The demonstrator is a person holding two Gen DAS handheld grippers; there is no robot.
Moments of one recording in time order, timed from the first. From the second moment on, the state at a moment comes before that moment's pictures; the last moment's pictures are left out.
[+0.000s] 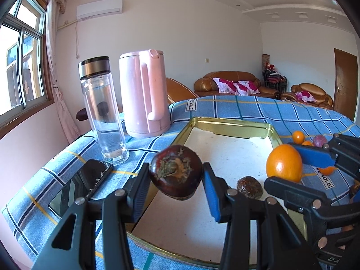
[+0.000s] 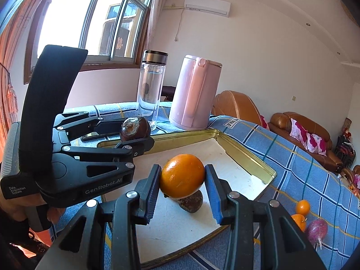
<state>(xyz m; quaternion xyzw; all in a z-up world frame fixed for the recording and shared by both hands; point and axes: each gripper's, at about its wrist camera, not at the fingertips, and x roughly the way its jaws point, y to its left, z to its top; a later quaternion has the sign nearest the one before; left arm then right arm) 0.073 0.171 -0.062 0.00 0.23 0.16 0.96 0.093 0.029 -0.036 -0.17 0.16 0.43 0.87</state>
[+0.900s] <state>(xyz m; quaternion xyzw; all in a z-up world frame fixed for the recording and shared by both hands) 0.094 0.184 -0.082 -0.02 0.29 0.14 0.95 0.105 0.051 -0.055 -0.20 0.21 0.43 0.86</state>
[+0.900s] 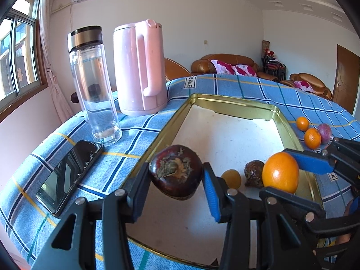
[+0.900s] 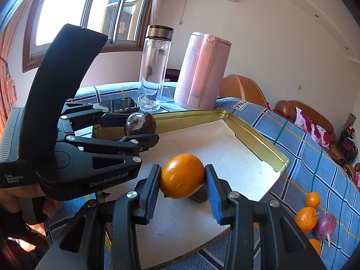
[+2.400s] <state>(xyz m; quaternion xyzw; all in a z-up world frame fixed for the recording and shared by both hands) 0.080 0.043 -0.051 0.01 0.23 0.03 0.97 0.101 -0.145 -0.049 -0.08 0.23 0.23 0.94</state>
